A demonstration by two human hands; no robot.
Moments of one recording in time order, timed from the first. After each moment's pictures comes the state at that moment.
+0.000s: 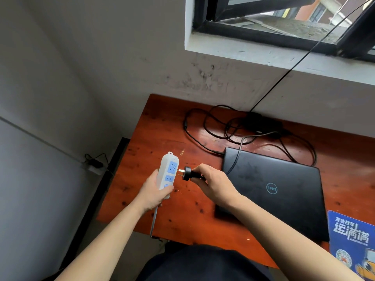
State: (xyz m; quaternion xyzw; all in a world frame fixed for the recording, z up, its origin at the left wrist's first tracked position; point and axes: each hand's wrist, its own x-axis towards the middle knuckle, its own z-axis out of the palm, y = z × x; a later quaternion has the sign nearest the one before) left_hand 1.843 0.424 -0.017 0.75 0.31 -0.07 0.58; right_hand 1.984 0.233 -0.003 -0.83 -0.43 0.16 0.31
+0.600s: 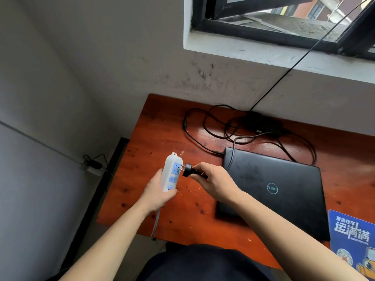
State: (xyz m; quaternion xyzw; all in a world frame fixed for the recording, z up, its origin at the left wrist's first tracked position) left_hand 1.853 0.417 -0.014 0.81 0.29 -0.05 0.50; right_hand 1.993 0.240 0.005 -0.84 -0.41 0.17 0.31
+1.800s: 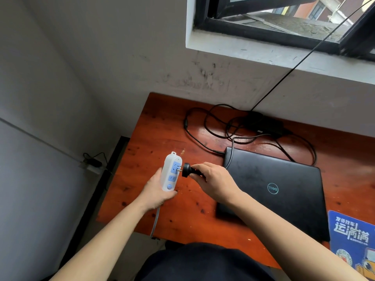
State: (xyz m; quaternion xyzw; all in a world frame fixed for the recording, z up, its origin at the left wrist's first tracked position) left_hand 1.851 0.426 -0.014 0.81 0.27 -0.07 0.52; right_hand 1.986 0.247 0.013 -0.85 -0.45 0.09 0.26
